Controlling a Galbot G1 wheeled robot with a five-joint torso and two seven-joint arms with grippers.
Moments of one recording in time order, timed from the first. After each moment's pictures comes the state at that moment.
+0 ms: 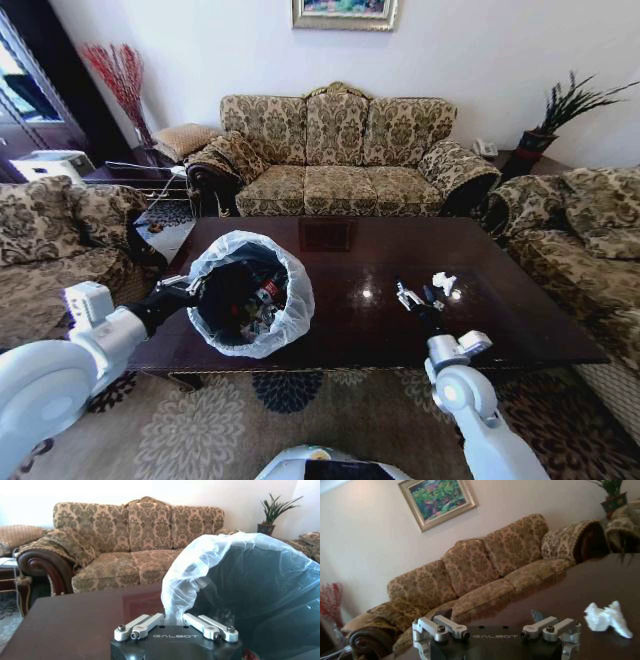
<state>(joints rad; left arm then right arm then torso) 1.86 -0.62 -1.30 -2.48 -1.24 0.48 -0.14 -1.37 1.21 0.53 2.01 0.79 -0.02 0.16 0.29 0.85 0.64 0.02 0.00</state>
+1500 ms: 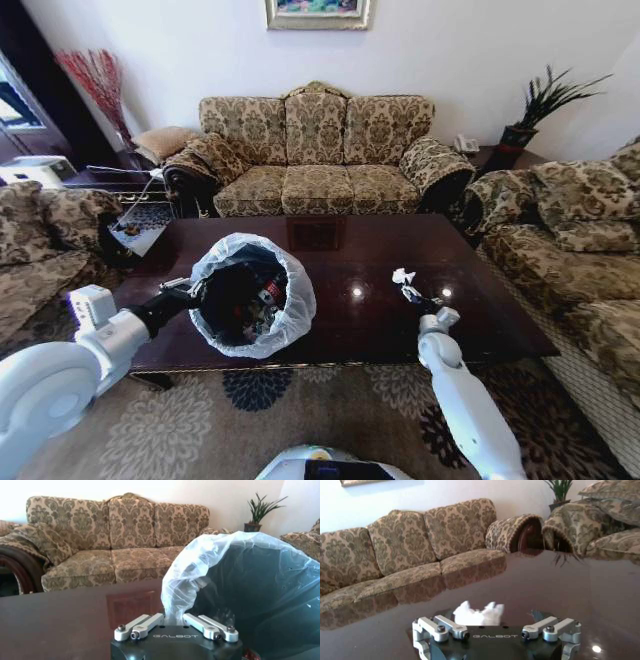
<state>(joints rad) 1.87 -0.65 -1.27 -2.48 -1.22 0.47 -0.11 -0.89 1.27 0.41 1.29 0.59 0.04 0.19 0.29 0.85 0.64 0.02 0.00</state>
